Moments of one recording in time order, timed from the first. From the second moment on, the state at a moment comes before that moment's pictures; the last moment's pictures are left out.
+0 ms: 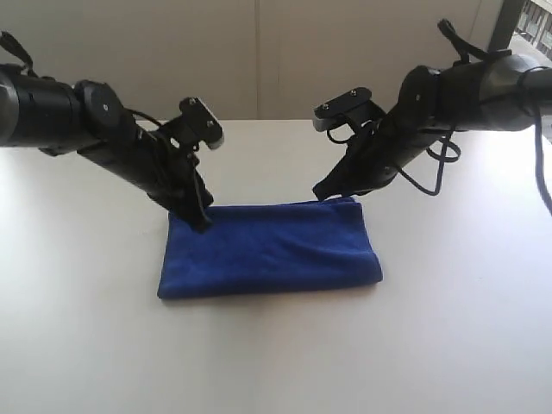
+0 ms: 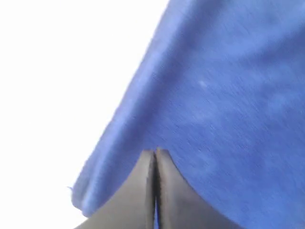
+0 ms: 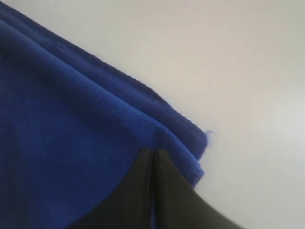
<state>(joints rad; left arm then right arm) -0.43 1.91 -1.32 -0.50 0.48 1.03 0.17 2.03 -1.45 0.24 0.55 -0.49</state>
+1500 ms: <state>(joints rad) -0.25 2.19 -1.53 -0.66 0.68 1.09 0.10 2.24 -1.58 0.35 0.62 -0.55</state>
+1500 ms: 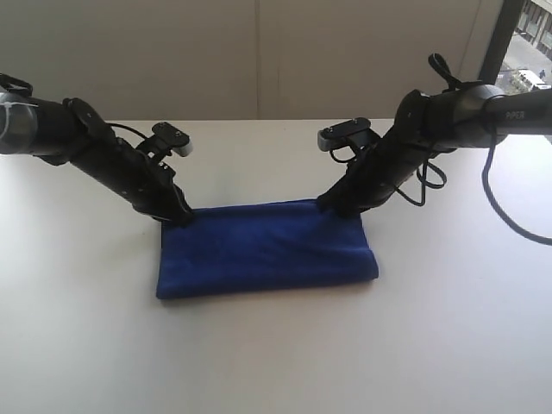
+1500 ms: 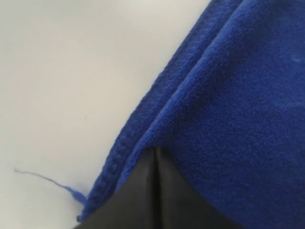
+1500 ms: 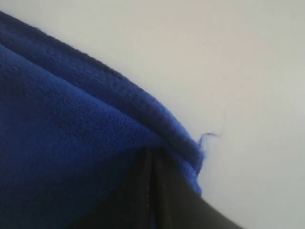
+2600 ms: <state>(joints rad) -0.25 1.89 -1.51 -0.68 0.71 1.08 0.08 2.00 -1.57 0.43 0.73 -0.61</state>
